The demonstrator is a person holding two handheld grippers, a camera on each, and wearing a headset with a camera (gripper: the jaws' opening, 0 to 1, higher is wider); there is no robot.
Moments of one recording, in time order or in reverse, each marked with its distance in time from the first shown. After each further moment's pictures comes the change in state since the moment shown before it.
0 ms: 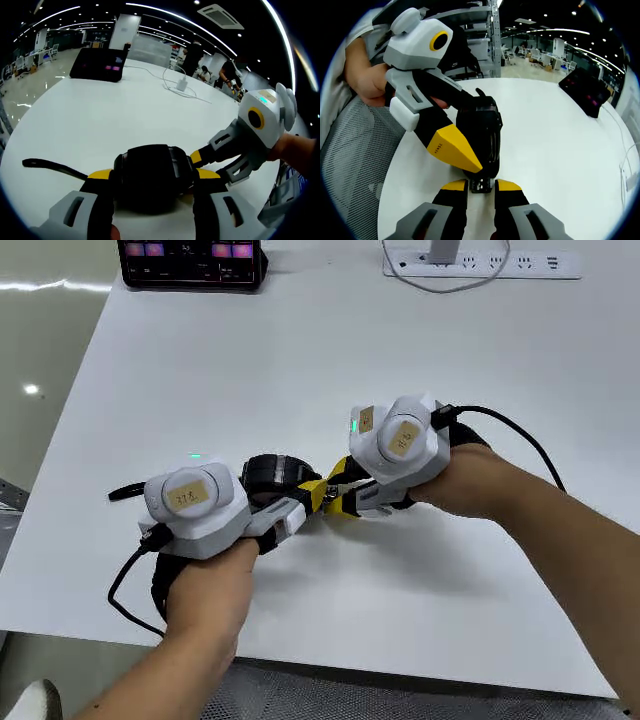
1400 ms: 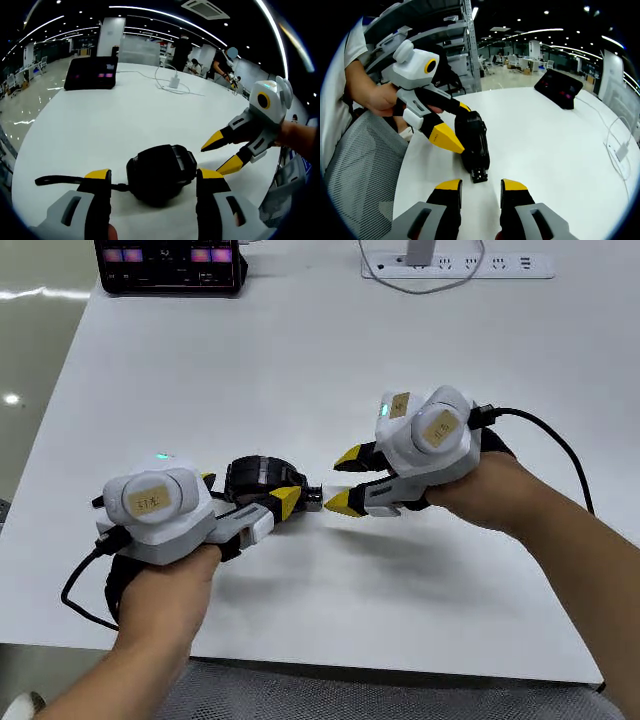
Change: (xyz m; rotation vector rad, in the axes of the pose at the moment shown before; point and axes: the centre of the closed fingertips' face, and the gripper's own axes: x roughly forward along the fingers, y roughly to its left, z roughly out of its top) left arm -0.021 0.006 0.007 0.145 0.015 -0.029; right arm -0.050 0.003 -0.001 0.156 -0.123 -0.121
